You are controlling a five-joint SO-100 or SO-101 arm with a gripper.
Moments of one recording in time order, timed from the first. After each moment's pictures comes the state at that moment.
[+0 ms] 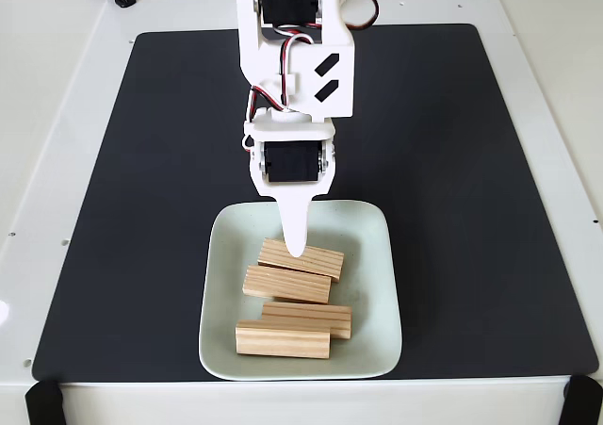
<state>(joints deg) -9.7 39.1 24.3 67.3 1.1</state>
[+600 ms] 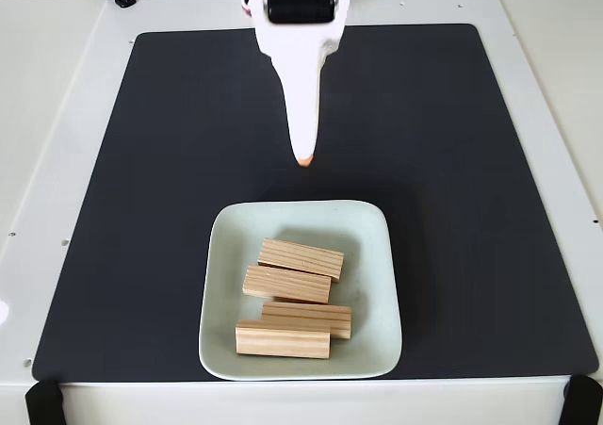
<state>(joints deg) -10.8 92.4 94.0 18.0 1.1</state>
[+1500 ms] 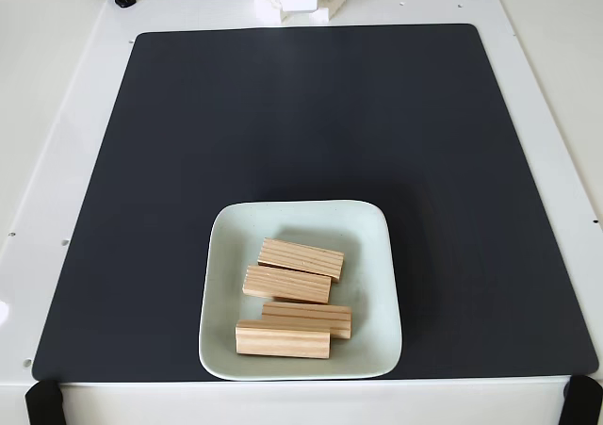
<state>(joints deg) -10.5 192.1 166.4 2.3 1.3</state>
